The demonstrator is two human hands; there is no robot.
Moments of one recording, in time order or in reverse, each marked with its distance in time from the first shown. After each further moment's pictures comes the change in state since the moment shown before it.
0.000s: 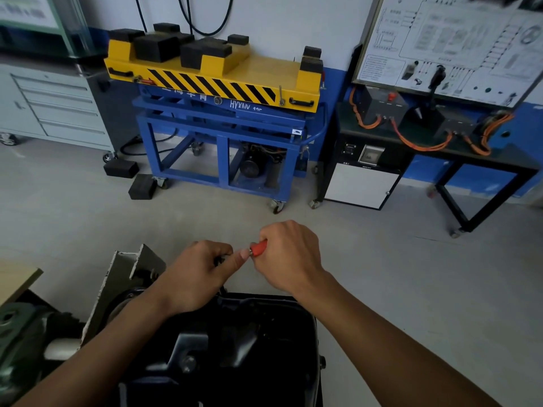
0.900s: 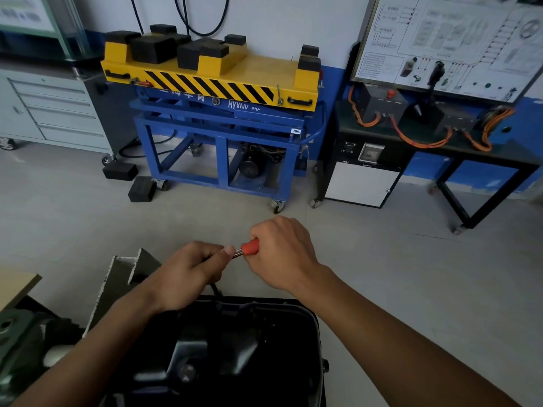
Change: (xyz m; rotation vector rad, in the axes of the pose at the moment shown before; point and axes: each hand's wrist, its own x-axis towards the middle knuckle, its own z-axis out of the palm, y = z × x) left_hand 0.005 -0.015 -0.011 -0.198 -0.130 -0.063; right_hand 0.010 -0.002 -0.001 0.004 0.005 -0.161
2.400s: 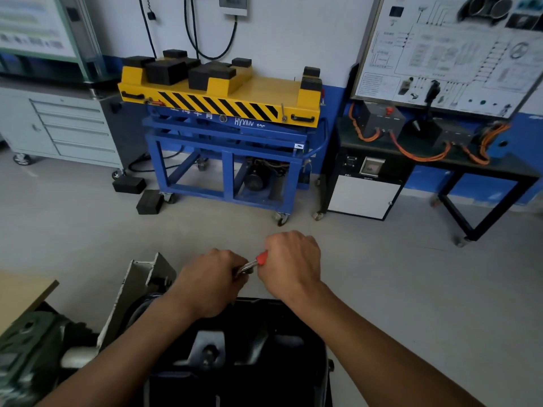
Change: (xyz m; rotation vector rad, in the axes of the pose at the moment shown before) left_hand -0.015 0.030 0.012 0.708 0.050 -0.044; right_hand -0.019 -0.025 -0.002 -0.120 0.008 0.226
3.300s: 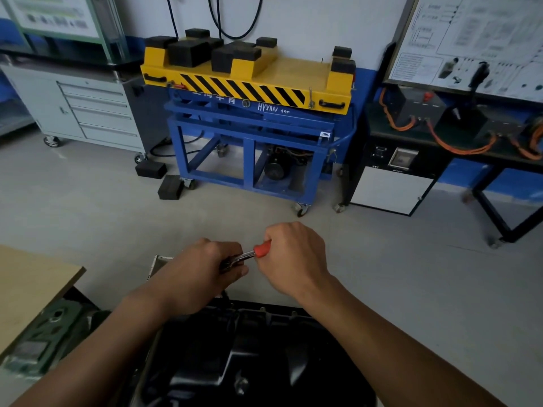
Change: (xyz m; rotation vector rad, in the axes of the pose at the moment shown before) left_hand 0.004 -0.074 -0.023 -0.212 0.067 0.150; right_hand 0.044 -0.037 0.022 0.178 -0.013 -0.096
